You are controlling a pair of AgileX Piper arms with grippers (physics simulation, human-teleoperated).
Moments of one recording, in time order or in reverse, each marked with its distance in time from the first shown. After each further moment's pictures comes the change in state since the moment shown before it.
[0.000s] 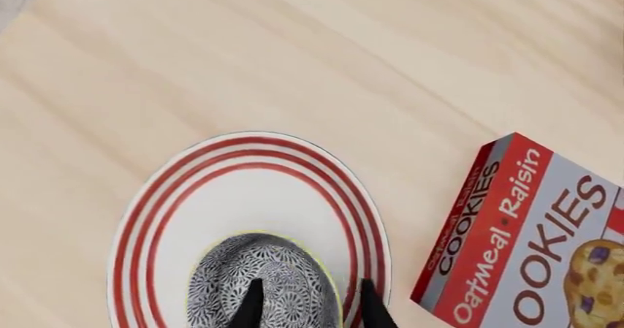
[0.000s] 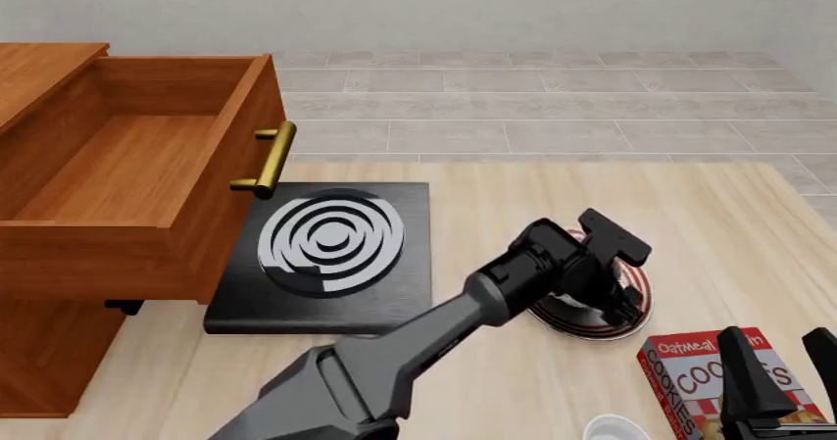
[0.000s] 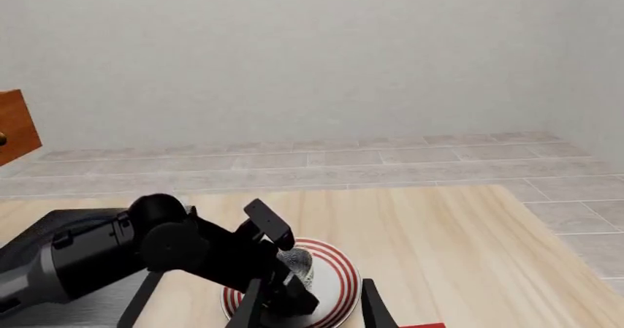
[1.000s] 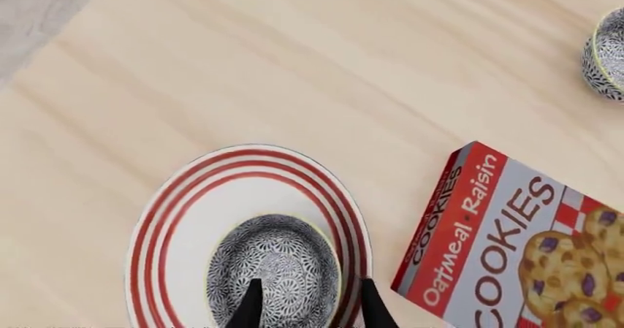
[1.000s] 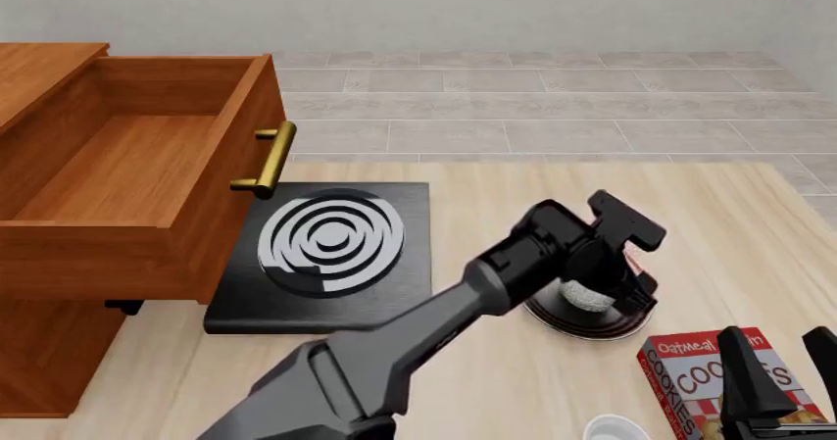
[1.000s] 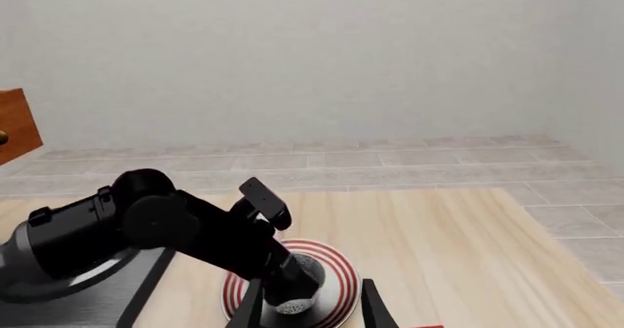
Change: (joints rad) left arm -0.011 -0.065 -0.001 0.033 0.013; right arm 0.003 0.000 -0.001 -0.003 -0.009
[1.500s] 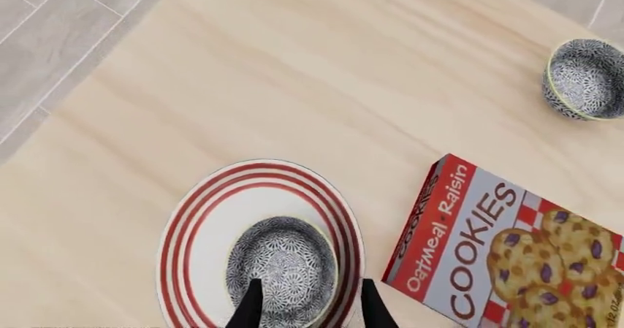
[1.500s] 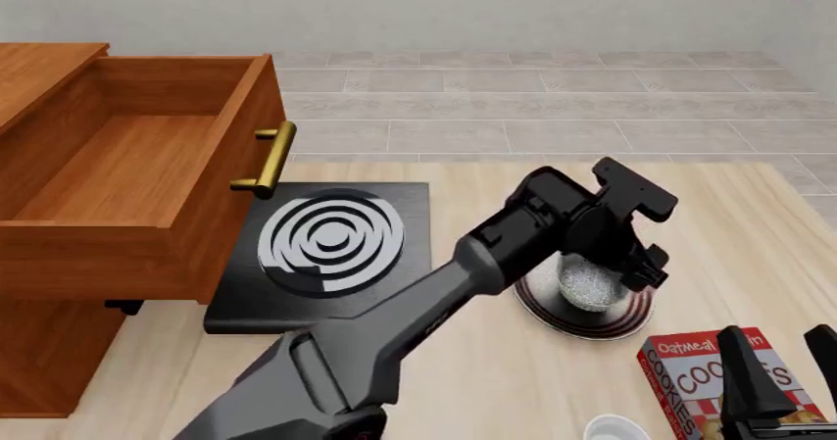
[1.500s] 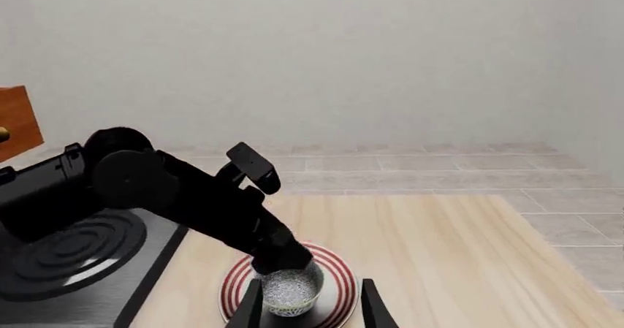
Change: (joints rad) left arm 0.002 -0.090 0.000 0.040 0.016; right arm 0.006 0.000 -0.003 -0.007 -0.021
